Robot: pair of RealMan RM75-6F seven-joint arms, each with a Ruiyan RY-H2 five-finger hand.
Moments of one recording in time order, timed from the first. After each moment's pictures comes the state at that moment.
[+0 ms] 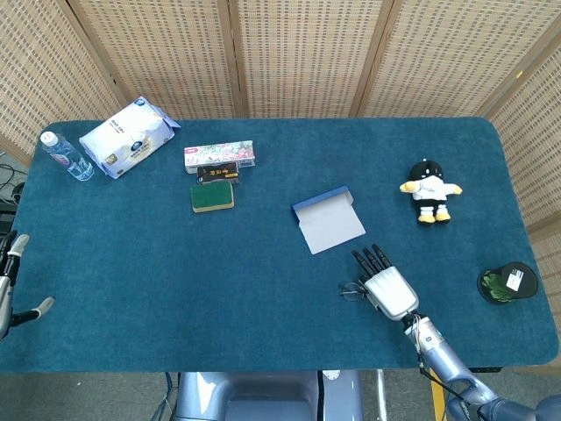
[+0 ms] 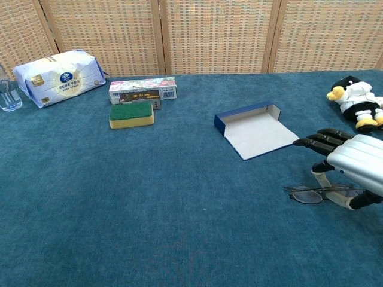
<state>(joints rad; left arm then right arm) -0.07 -1.09 -0.08 -1.72 1.40 1.50 0.14 0.44 -1.64 -0.02 -1.05 -1.67 1.21 -0.25</state>
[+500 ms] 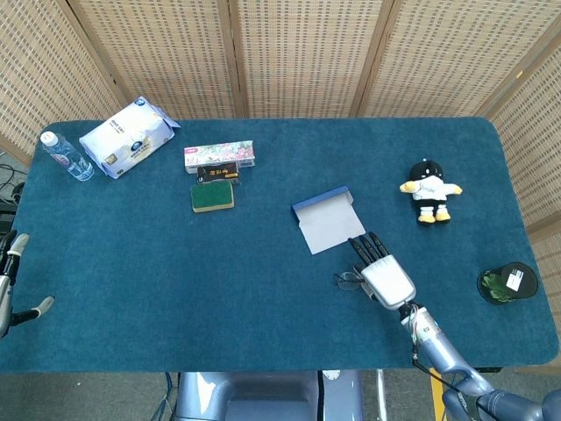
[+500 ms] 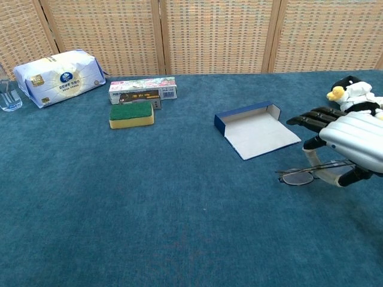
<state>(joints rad) -0.07 -1.09 -0.08 -1.71 1.39 1.49 0.13 0.49 -1.60 0.04 -1.14 -1.63 1.19 -0.25</state>
